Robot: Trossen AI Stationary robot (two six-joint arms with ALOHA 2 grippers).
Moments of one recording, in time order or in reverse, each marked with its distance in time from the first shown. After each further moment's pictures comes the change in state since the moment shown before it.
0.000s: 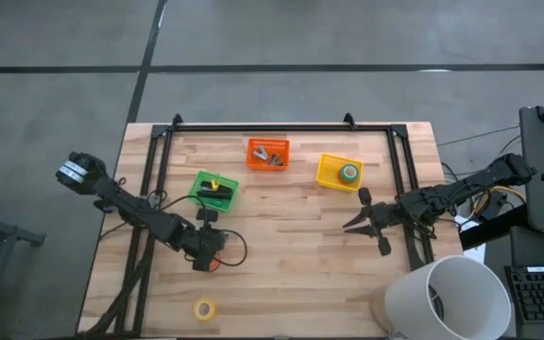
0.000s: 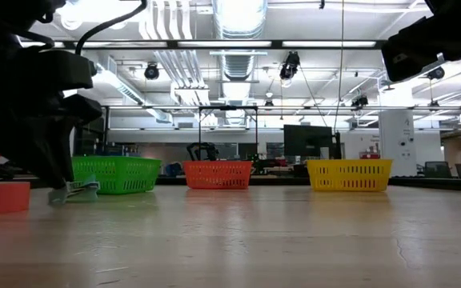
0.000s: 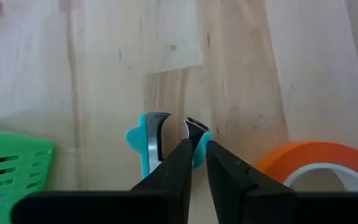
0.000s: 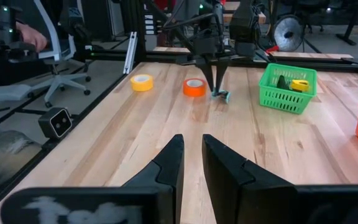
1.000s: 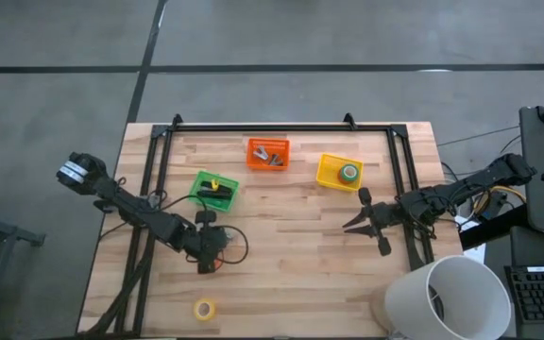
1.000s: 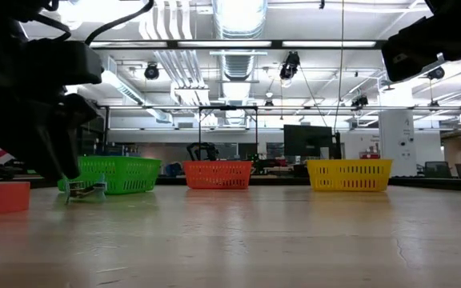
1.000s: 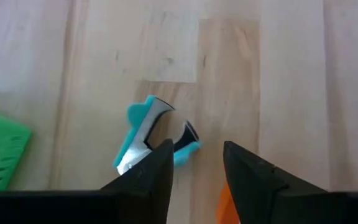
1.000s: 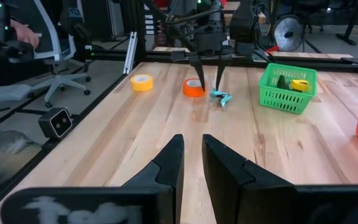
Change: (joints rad) left arm -0.002 0.002 0.043 -0.007 0.027 -0.202; right arm 0.000 0.000 0.000 0.000 0.000 0.000
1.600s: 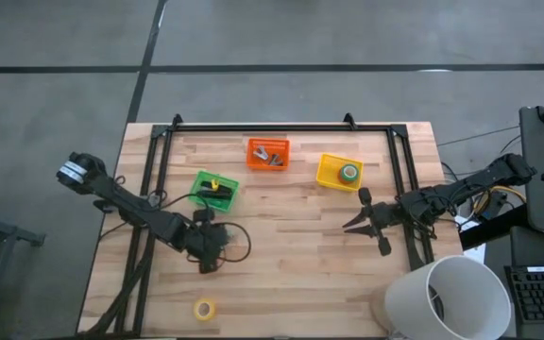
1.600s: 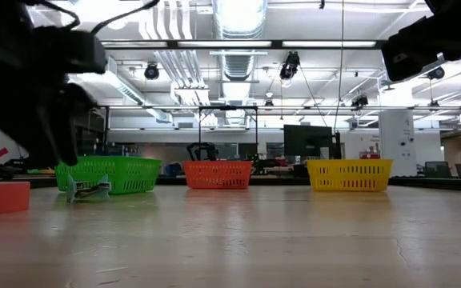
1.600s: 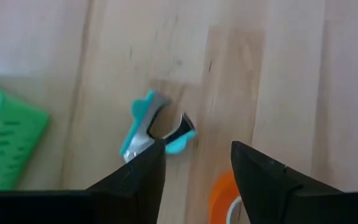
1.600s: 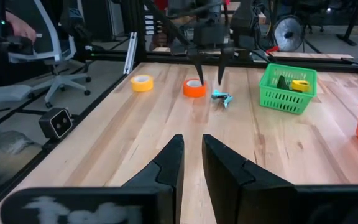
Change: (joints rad) left arm 0.009 0.000 0.099 -0.155 0.012 -0.092; right arm 0.000 -0.001 0.000 0.000 0.000 0.000
